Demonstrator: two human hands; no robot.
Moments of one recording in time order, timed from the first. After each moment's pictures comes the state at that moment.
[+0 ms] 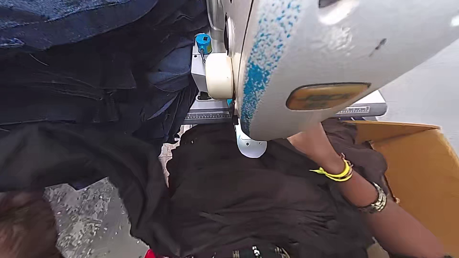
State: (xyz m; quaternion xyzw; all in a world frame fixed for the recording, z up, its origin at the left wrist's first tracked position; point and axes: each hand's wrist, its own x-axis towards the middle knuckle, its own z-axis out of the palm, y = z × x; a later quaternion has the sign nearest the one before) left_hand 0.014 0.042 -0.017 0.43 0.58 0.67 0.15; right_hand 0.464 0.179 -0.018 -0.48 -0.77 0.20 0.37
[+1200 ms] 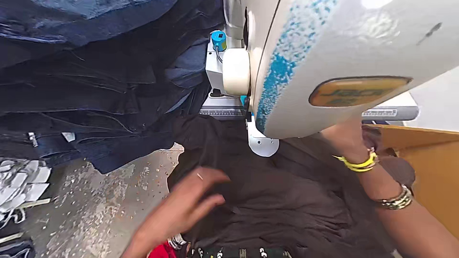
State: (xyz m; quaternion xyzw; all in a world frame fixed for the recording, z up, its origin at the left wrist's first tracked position) left_hand 0.136 0.047 -0.056 0.81 0.45 0.25 0.28; right_hand 0.498 0.197 -0.023 -0.46 -0.80 0.05 0.39
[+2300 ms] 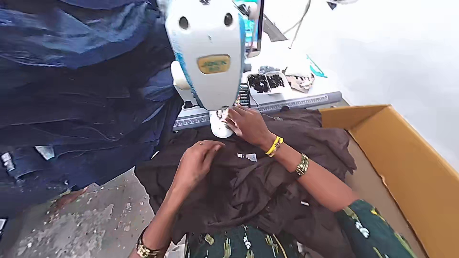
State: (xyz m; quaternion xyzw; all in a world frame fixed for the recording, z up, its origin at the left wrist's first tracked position) left_hand 0.216 0.091 -0.058 0.80 0.50 0.29 0.19; right_hand 0.430 0.167 -0.042 -0.34 -0.85 -0.09 0.39
